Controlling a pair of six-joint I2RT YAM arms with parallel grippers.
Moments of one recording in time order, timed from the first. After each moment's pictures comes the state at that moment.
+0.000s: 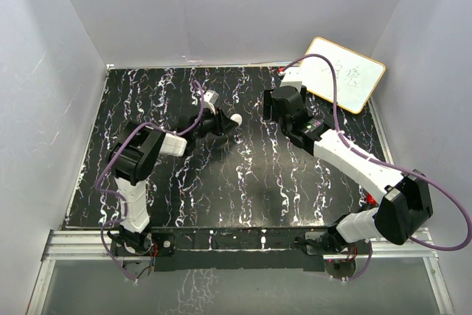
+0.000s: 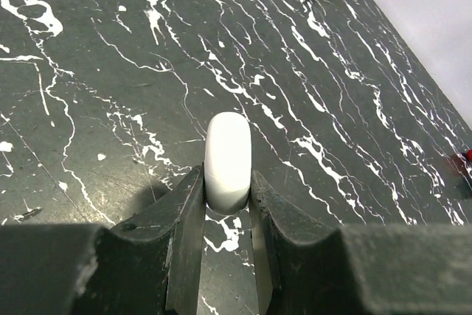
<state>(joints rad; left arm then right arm) -0.44 1.98 0.87 0.89 0.51 -0.42 0.62 1.37 1.13 -0.25 0.54 0.27</state>
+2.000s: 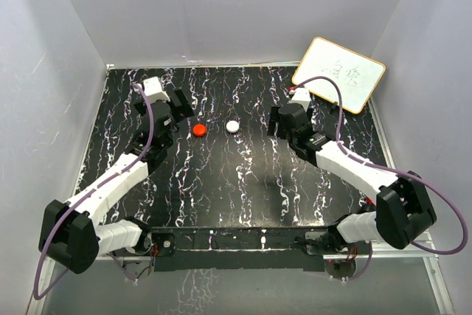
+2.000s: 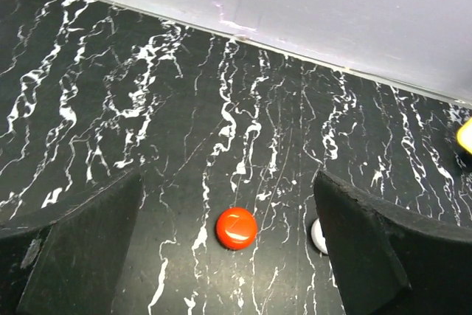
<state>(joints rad) -0.46 1.19 0.81 0.18 -0.52 -0.33 0.55 1.34 0.88 -0.14 0.44 0.41</state>
